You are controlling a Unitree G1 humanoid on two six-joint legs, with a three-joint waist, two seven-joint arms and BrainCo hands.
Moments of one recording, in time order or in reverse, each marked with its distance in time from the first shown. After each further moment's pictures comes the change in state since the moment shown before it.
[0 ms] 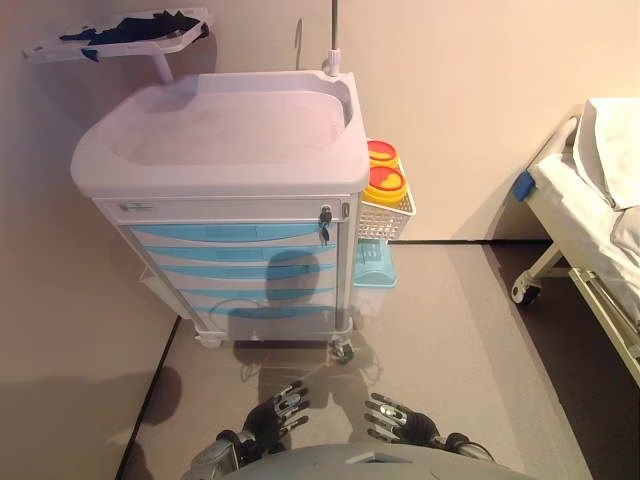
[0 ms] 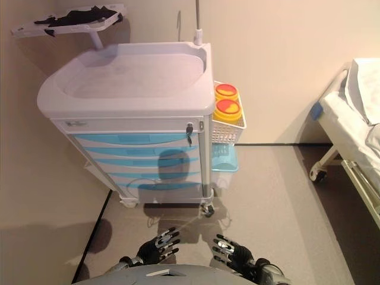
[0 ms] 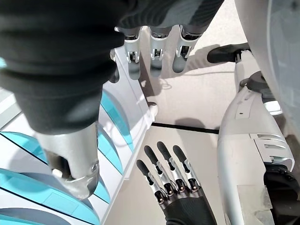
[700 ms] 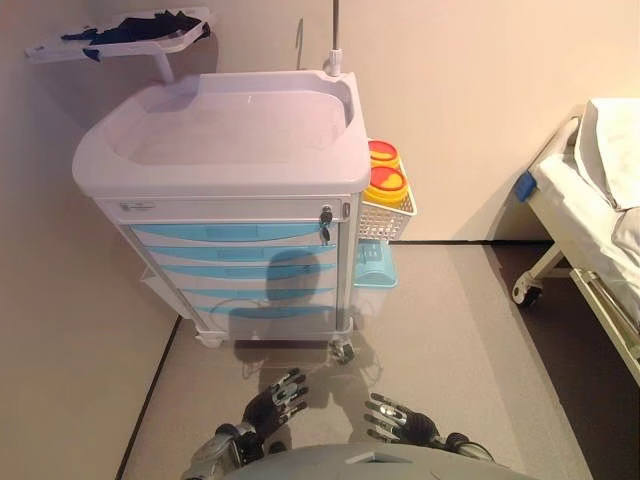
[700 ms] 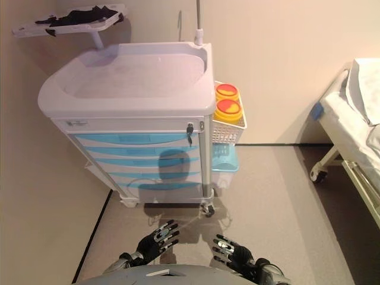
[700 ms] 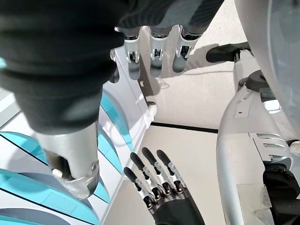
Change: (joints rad) left arm 0.001 0.000 0.002 -0.042 -0.065 -0.035 0.016; right arm -0.001 0.000 -0.001 -0.001 0.001 0.008 0.001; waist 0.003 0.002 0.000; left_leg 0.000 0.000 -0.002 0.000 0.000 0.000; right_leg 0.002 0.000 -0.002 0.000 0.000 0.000
